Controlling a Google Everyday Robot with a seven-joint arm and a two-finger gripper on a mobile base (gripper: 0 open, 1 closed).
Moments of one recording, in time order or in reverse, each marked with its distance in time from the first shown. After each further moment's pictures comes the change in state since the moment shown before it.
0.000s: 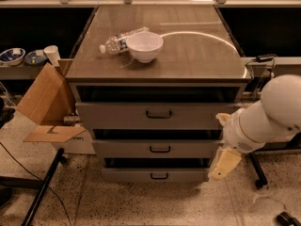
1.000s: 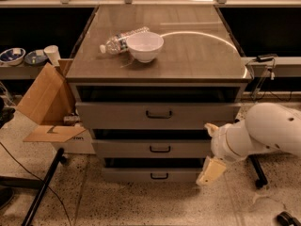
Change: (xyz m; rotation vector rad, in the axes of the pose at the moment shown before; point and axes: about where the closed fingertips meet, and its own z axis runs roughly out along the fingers) arm 0.006 0.003 0.069 0.027 -0.082 -0.018
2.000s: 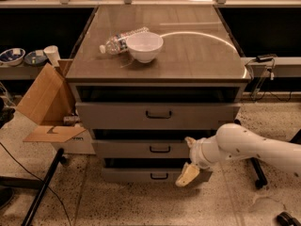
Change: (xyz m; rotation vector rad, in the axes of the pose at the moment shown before) arm 0.016 -0.012 0.159 -0.101 -0.130 0.052
